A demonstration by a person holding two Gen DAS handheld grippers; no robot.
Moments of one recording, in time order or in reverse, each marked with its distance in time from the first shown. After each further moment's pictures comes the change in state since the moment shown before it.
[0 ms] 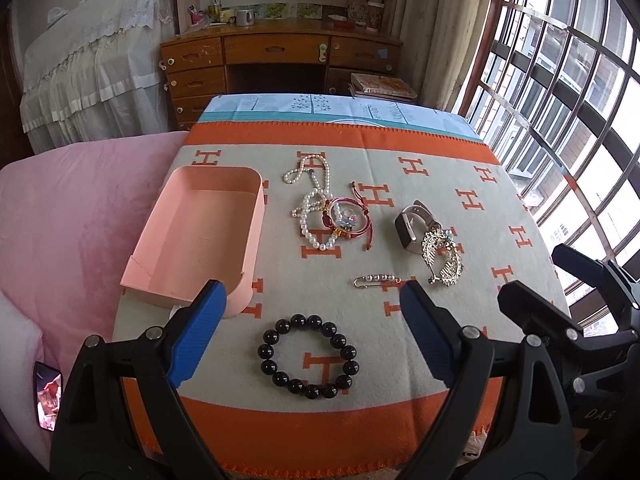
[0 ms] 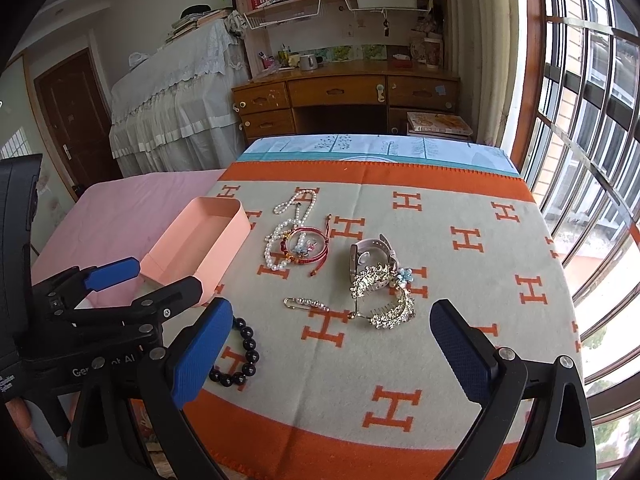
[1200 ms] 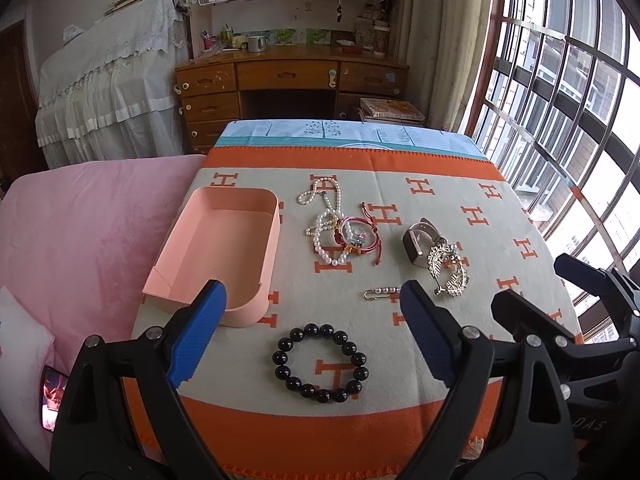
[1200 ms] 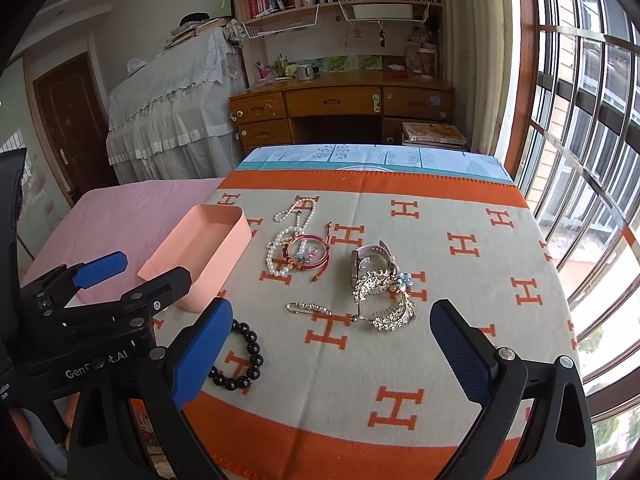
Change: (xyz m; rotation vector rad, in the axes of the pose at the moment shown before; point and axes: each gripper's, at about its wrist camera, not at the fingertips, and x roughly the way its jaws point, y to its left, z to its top) left arm -0.031 -0.004 -0.012 0.008 -0.114 0.058; right arm -0.009 0.013 -0.004 -0.014 -0.046 -0.023
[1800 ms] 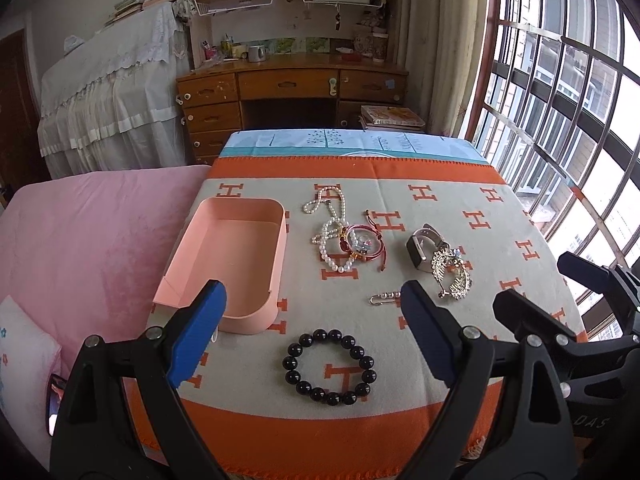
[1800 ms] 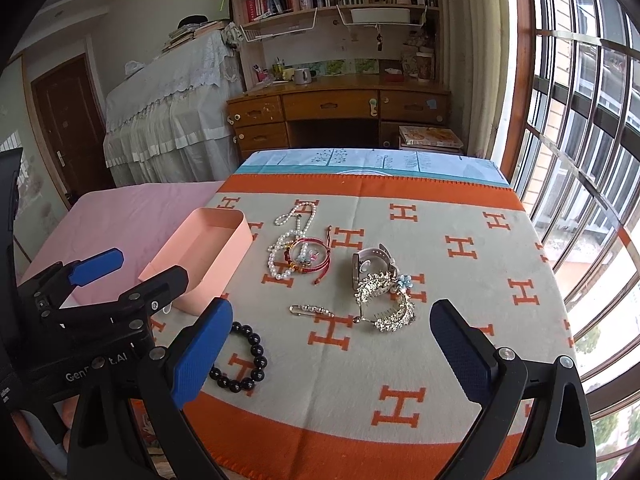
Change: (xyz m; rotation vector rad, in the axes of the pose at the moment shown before) left arm -0.011 0.004 -0.001 0.013 -0.036 0.010; right arm -0.010 0.006 0.002 -0.006 -0.015 -0.017
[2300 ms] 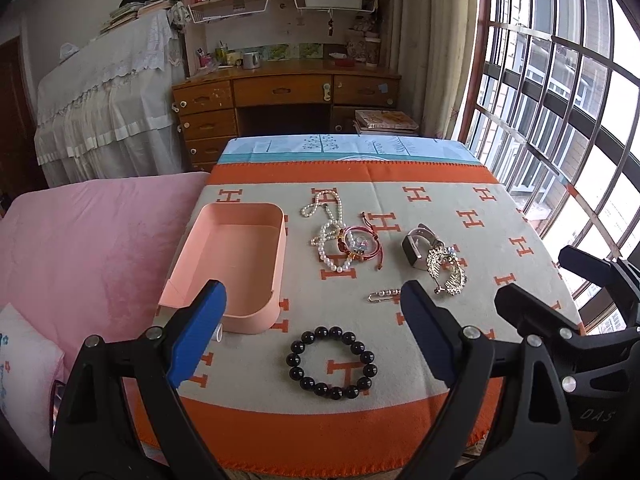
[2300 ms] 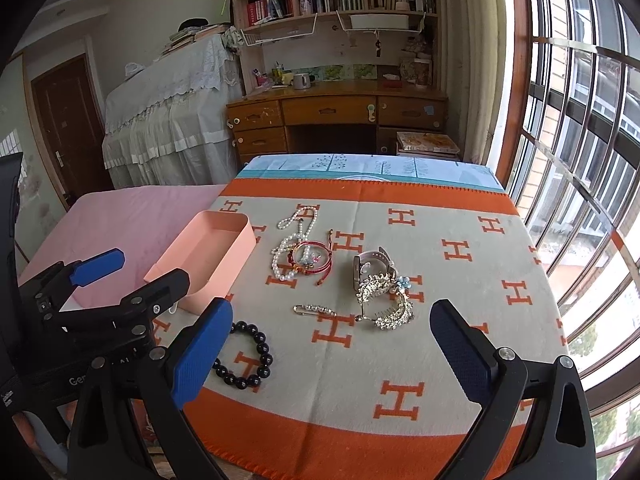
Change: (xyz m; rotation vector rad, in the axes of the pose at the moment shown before) left arm -0.015 0.001 -0.003 0.027 -0.019 -0.011; right arm -0.022 0.006 -0.004 -0.001 -0.019 -0.015
